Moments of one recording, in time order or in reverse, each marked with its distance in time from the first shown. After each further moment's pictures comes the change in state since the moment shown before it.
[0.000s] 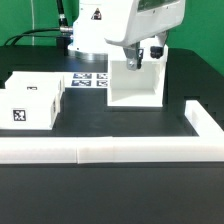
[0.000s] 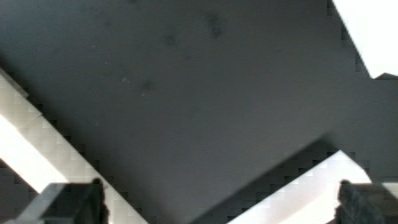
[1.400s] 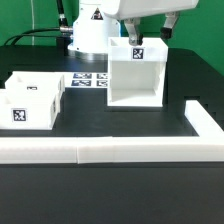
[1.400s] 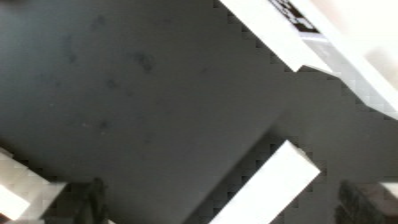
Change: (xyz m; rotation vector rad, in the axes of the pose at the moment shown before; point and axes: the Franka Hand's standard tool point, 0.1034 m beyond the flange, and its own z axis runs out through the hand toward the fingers) arm -0.014 -0.046 -0.022 -0.001 -0.003 0.248
